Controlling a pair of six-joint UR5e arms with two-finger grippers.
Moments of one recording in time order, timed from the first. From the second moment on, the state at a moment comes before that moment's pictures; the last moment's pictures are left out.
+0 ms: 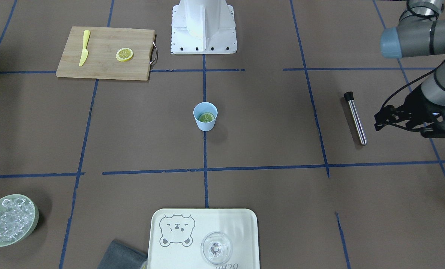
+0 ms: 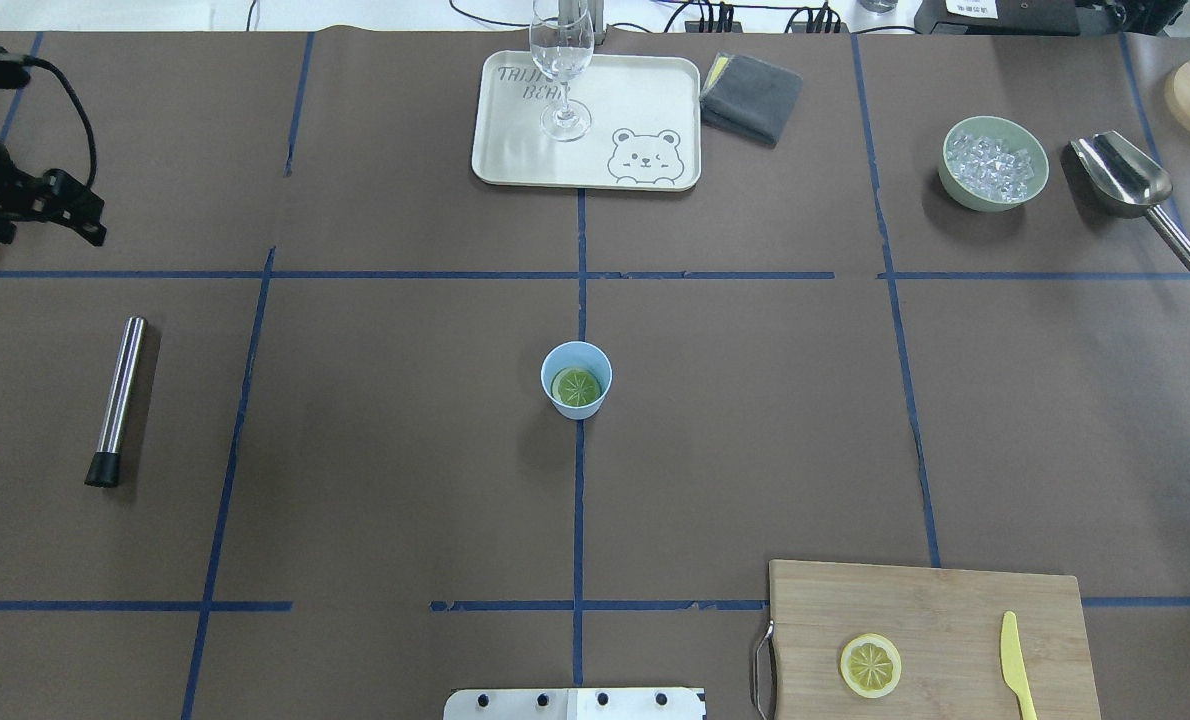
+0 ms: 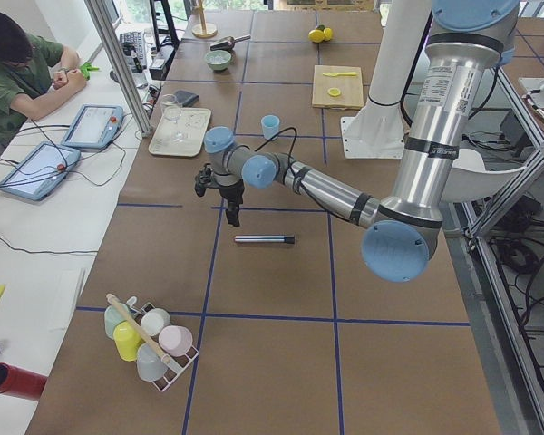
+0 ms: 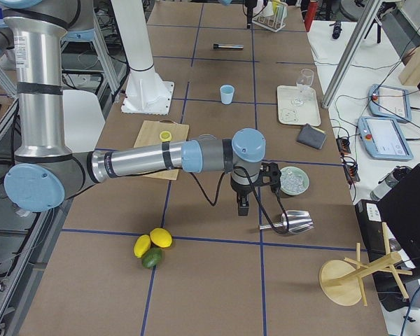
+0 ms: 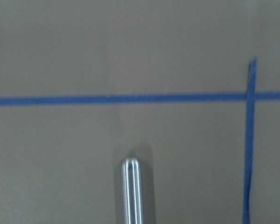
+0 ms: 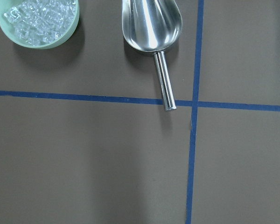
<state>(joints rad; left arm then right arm) -1.19 -1.81 -1.75 -1.58 -2.25 -0.51 1.54 -1.59 1.80 -1.68 2.39 0.05</state>
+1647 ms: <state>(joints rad) -1.61 -1.60 -1.53 -1.63 -2.25 0.26 1.54 -1.59 1.79 -1.68 2.40 0.06</state>
